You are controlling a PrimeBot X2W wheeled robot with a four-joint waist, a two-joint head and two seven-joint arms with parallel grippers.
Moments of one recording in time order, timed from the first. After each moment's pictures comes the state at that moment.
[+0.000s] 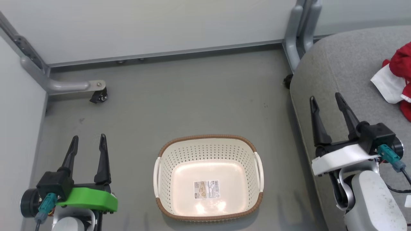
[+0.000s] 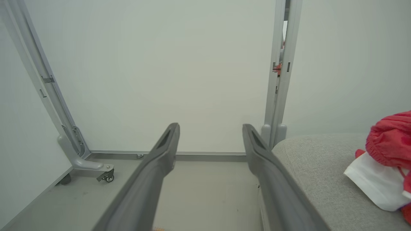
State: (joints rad) left arm -0.11 0.13 -0.02 0.23 -0.23 -0.10 -0.26; right arm -0.28 -0.07 -0.01 0.21 0.16 0.13 -0.26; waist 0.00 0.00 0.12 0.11
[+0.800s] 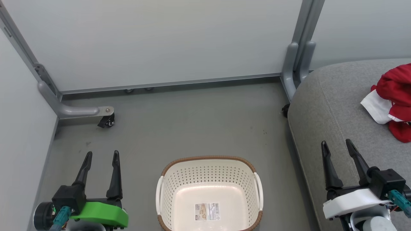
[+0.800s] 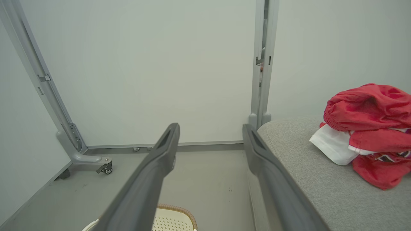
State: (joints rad) left arm -0.03 0.08 -0.02 0.22 -0.17 -0.12 -0.26; right arm -0.01 -0.05 -0.06 0.11 0.17 0.13 -0.26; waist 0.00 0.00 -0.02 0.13
